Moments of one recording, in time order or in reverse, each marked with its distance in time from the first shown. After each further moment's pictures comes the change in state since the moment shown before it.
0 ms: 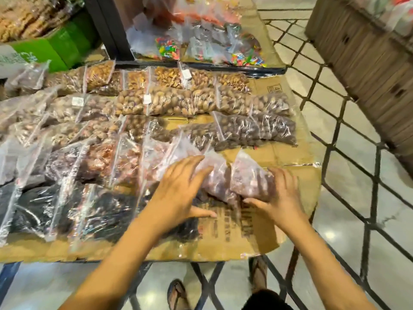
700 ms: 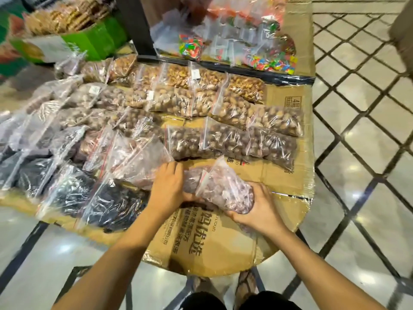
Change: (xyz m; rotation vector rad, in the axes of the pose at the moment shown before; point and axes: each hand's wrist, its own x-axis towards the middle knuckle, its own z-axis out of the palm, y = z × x) left_hand 0.089 0.053 0.076 0.159 -0.017 -0.594; right_hand 0.081 0.104 0.004 0.347 -0.409 -0.119
